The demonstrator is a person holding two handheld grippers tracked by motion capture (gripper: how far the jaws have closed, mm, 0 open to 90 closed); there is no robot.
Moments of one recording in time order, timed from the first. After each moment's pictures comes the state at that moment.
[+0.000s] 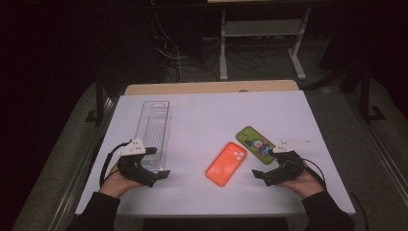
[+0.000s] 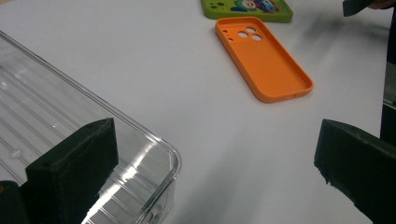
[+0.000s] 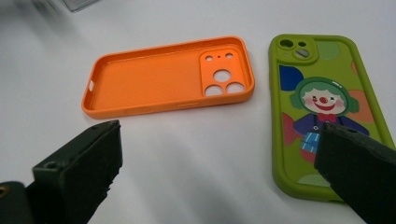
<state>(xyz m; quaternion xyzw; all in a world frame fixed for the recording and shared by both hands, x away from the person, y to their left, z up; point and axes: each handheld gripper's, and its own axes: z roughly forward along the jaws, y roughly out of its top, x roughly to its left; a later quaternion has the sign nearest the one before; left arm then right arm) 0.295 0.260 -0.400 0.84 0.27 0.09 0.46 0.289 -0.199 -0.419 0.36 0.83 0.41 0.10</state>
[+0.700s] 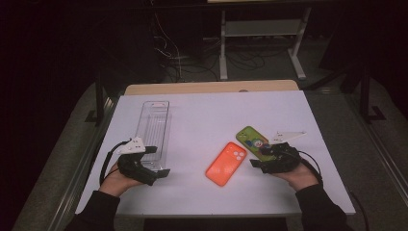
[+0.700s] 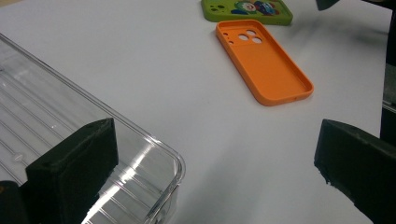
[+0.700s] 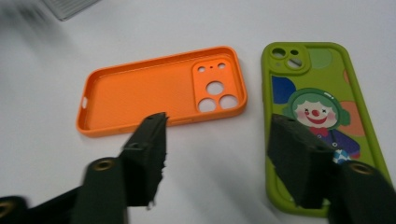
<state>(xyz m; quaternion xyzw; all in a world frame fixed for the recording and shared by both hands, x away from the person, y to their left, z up) 0.298 0.260 -0.397 0.84 0.28 0.08 0.46 0.304 -0.188 -0.405 0.38 0.83 0.39 0.09</state>
